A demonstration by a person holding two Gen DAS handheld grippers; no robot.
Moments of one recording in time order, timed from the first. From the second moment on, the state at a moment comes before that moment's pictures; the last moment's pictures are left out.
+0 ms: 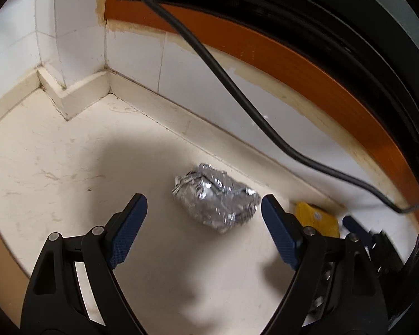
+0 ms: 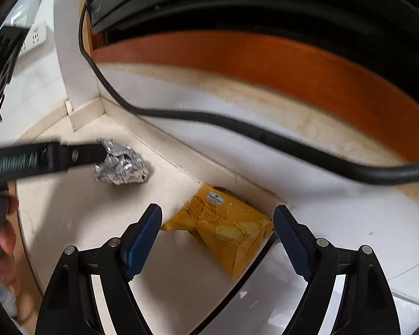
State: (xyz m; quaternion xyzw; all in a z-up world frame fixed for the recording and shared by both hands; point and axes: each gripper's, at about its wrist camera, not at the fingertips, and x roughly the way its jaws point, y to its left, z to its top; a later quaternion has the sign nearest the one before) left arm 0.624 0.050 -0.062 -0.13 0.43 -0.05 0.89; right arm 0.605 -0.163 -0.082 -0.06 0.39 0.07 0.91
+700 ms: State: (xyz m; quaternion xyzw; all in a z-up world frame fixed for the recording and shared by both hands) left arm 0.635 0.031 -0.096 -0.06 0.44 -0.06 0.89; right arm 0.600 -0.137 -0.117 -0.08 0.43 0.10 0.90
